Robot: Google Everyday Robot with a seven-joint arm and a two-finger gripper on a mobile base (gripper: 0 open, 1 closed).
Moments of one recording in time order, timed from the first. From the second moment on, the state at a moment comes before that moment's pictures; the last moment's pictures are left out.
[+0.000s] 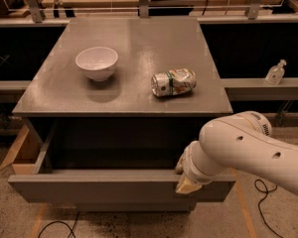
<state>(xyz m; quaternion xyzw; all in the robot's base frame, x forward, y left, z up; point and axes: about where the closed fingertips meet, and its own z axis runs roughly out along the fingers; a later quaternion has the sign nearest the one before) 0.435 -0.097 0.673 -0.68 0.72 0.01 0.17</state>
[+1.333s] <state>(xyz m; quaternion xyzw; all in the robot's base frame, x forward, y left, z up) 0.433 -0.097 0.676 -0.68 0.72 0.01 0.17</state>
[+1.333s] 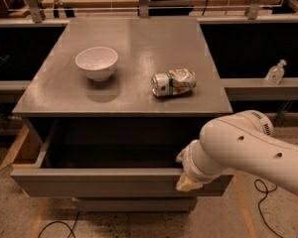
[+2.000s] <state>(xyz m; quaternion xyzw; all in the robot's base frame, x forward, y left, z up) 0.416 -0.113 0.657 -0.65 0.74 0.02 0.15</state>
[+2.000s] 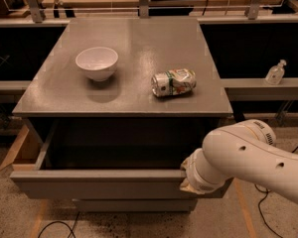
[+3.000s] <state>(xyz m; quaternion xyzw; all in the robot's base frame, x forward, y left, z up) 0.395 -0.120 0.655 -0.64 0.76 0.02 0.13</state>
